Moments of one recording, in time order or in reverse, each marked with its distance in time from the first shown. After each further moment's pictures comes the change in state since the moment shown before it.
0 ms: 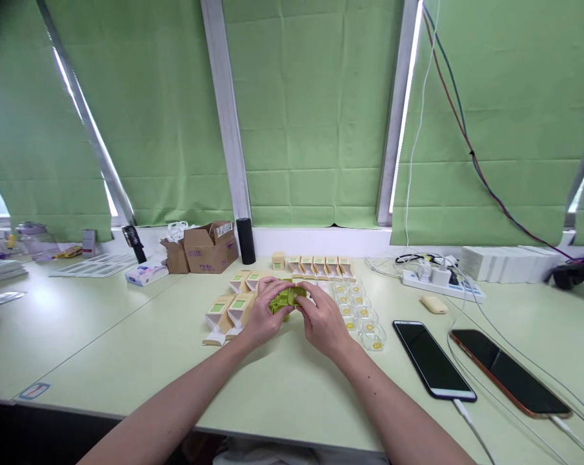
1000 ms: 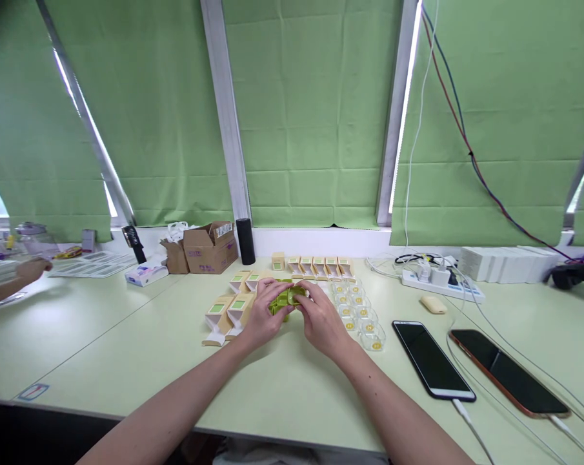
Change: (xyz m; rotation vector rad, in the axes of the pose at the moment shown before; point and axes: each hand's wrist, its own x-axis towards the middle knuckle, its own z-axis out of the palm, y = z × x) left_hand -0.002 -0.006 0.001 0.029 0.002 0.030; right_hand -0.003 0.004 0.004 0.147 -0.050 0.095
